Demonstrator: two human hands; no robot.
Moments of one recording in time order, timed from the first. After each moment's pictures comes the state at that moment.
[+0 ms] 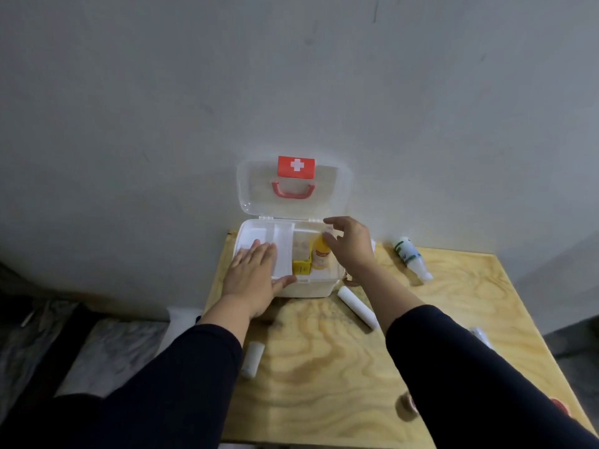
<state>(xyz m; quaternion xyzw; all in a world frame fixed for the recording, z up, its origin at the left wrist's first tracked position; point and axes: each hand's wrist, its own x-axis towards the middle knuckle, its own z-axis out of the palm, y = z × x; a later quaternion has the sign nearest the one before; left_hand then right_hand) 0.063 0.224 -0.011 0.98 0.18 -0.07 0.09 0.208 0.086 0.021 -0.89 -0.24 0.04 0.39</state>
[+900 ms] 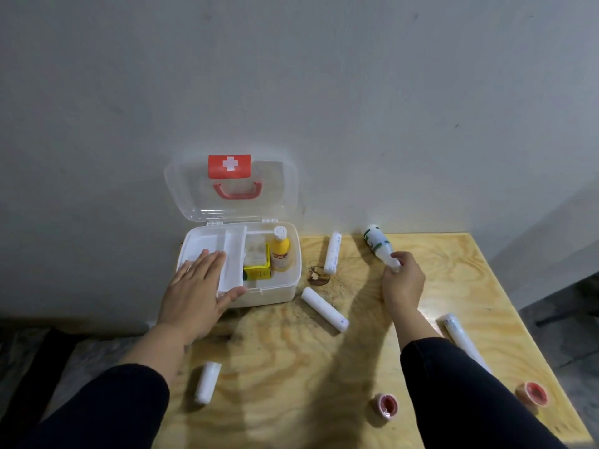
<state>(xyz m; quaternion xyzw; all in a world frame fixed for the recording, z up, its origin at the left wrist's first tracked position) 0.064 0.229 -0.025 0.98 0.19 -0.03 0.06 0.255 -0.063 -0.057 -0.89 0.11 -0.03 0.44</state>
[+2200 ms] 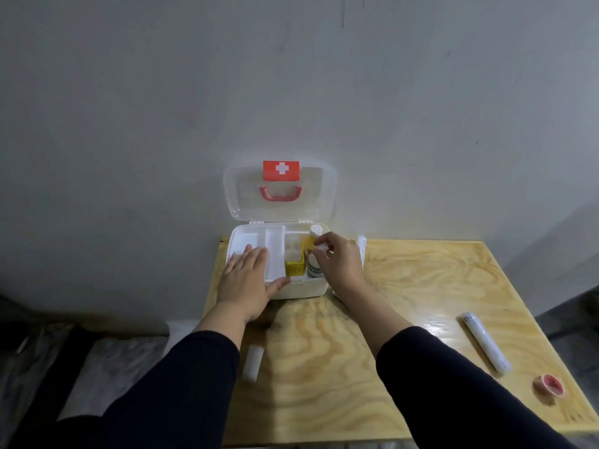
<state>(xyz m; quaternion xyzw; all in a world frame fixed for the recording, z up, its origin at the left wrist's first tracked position) 0.062 0.226 -0.016 0.98 0.18 -0.06 0.09 0.170 0.074 0.009 -0.88 -0.18 0.04 0.45</state>
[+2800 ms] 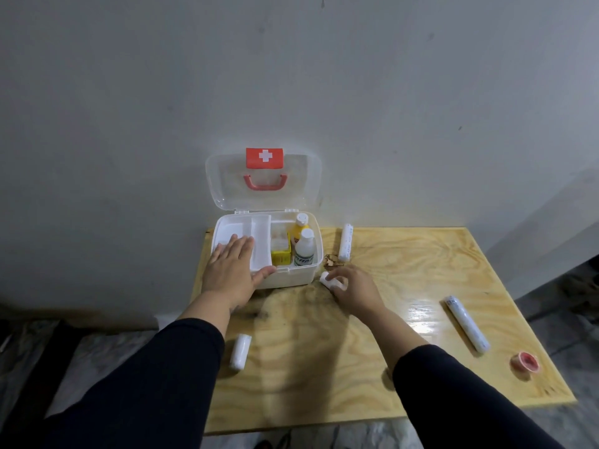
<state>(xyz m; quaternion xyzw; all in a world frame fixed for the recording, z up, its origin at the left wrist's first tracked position) 0.063 0.225 -0.017 0.98 0.18 -0.06 0.08 0.163 -0.003 -0.043 -0.93 -0.19 0.13 0.28</state>
